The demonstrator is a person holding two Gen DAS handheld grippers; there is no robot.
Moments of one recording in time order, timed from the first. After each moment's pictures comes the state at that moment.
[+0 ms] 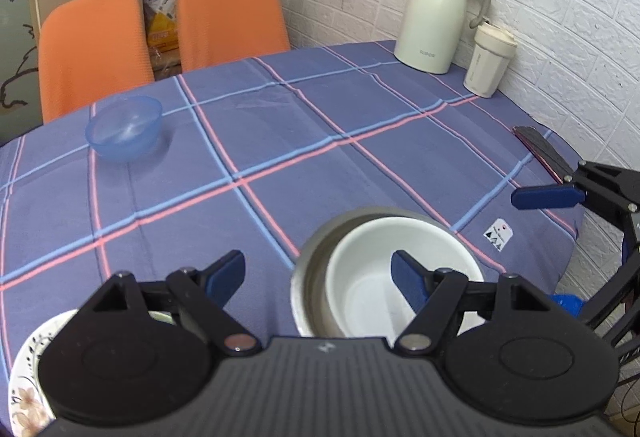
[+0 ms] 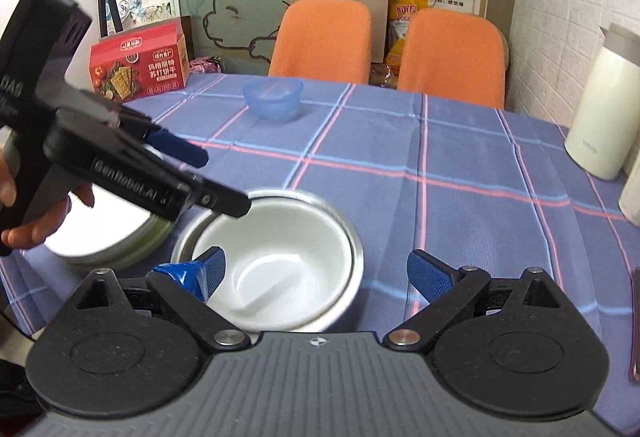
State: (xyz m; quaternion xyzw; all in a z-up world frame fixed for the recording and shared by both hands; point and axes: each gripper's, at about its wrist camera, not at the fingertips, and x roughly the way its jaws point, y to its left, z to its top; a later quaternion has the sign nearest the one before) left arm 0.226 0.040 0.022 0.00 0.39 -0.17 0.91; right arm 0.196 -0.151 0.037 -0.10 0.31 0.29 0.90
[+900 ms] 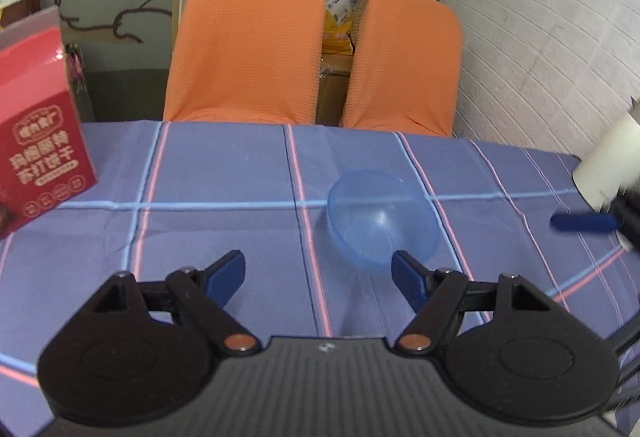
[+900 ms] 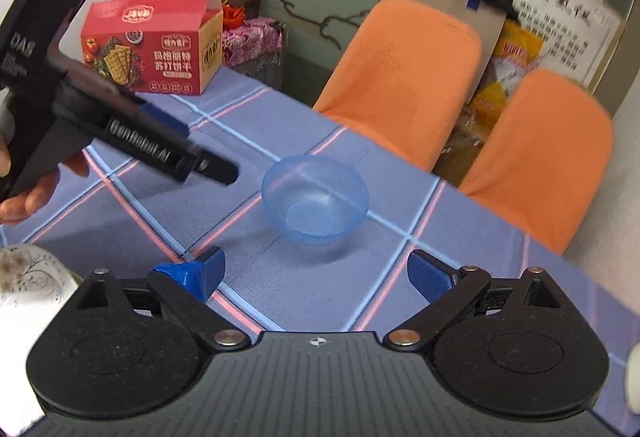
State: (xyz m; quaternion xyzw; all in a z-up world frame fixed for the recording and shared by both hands) left arm 0.384 0.237 0.014 -0.14 0.39 -0.01 0.91; right arm 0.373 0.031 0.051 -0.23 0.32 0.38 0.84
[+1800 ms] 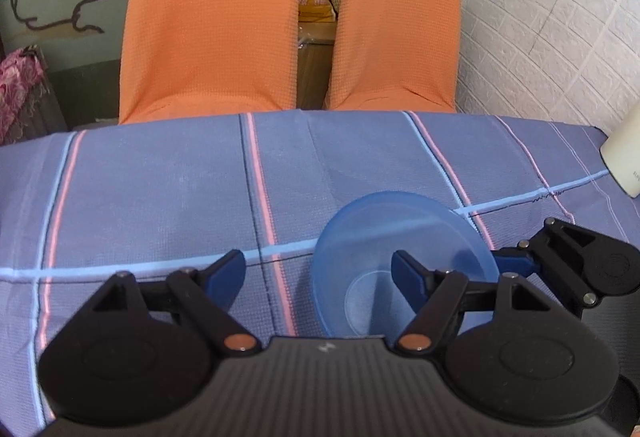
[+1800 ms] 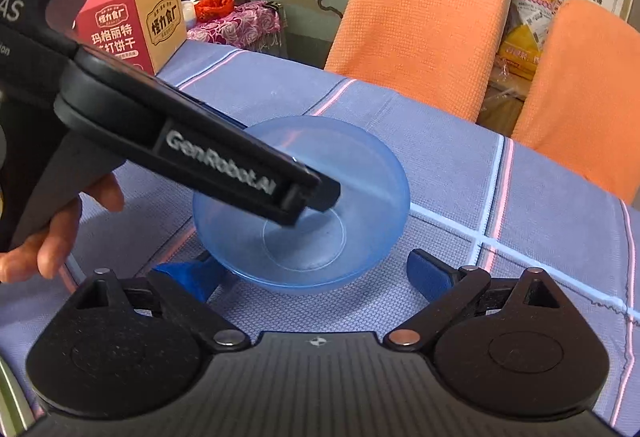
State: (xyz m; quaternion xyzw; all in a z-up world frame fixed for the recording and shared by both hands) left arm 0.486 0.227 -0.045 -0.09 0.42 -0.04 0.90; right arm 0.443 0.077 -0.018 -0.18 0.37 0.39 0.83
